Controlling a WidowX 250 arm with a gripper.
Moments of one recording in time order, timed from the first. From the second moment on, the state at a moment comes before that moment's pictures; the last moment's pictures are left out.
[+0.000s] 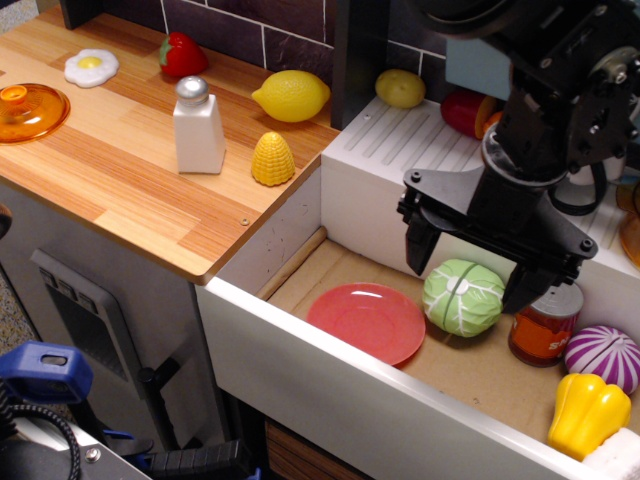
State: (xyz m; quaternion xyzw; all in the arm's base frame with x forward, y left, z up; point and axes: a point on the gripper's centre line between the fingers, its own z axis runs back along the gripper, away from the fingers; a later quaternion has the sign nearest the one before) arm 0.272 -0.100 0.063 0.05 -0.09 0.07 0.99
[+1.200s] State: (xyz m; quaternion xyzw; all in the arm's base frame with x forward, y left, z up) arm 0.301 0.062 0.056 0.06 -0.09 -0.11 0.99
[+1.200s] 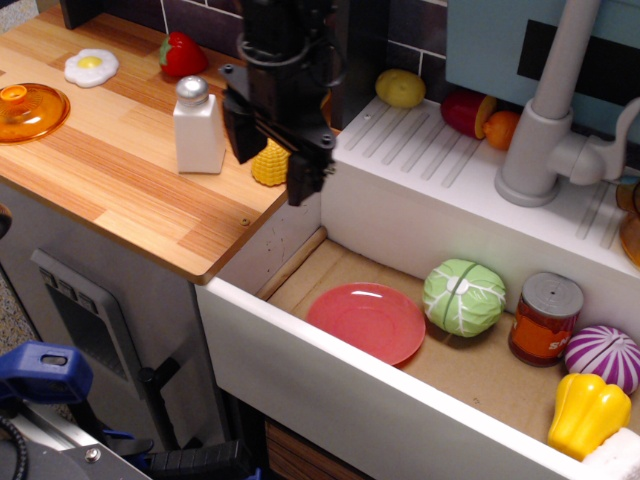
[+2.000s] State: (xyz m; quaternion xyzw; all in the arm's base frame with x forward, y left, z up) arm 0.357 0.081 0.054 0.06 -0.10 -0.13 0.98
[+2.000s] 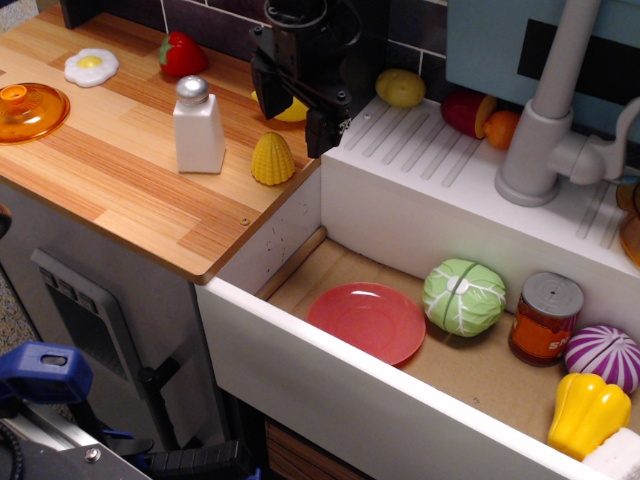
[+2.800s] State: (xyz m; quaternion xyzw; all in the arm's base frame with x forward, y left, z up) arm 0.351 0.091 0.036 0.06 -0.08 -0.14 0.98
